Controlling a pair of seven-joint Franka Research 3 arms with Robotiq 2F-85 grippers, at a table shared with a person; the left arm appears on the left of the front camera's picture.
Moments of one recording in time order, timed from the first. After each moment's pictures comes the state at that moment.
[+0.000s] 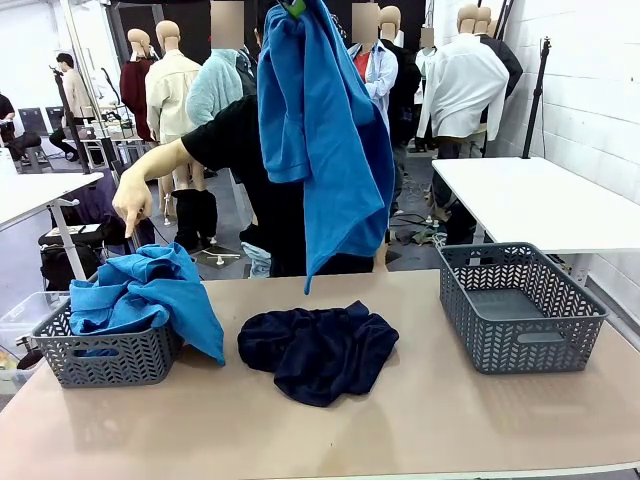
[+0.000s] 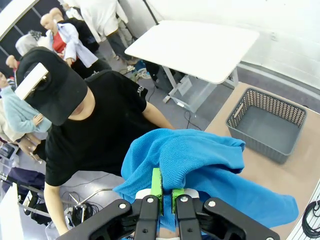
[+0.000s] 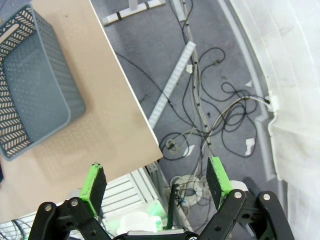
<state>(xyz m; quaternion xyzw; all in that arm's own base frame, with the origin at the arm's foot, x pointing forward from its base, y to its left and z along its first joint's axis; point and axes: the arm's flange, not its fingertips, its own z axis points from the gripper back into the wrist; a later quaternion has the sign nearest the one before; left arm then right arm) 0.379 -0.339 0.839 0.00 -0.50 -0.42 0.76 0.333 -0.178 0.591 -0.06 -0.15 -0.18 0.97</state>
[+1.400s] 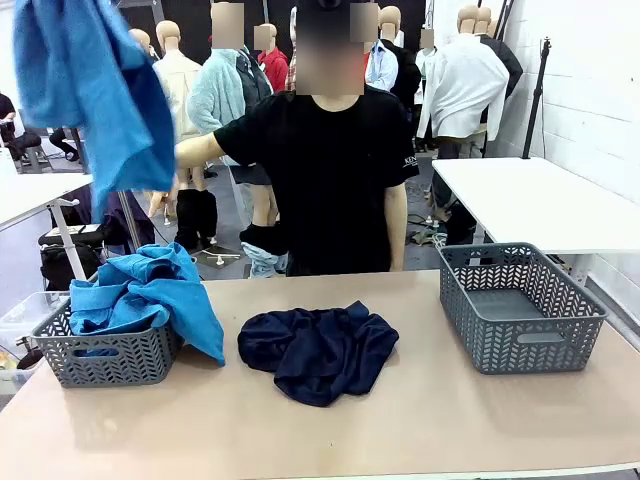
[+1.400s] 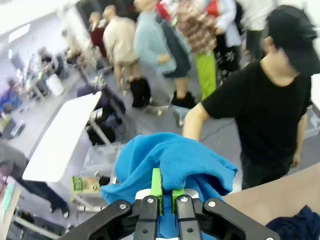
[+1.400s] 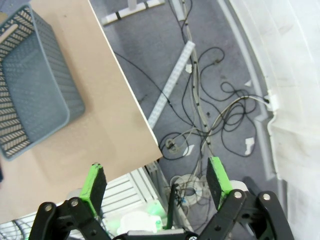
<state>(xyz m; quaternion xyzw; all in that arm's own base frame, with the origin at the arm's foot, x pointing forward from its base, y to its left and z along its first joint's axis) 0.420 -0.039 0.894 0.13 -0.54 -0.06 0.83 0.332 -0.179 0.590 -0.06 -0.15 -0.18 0.97</state>
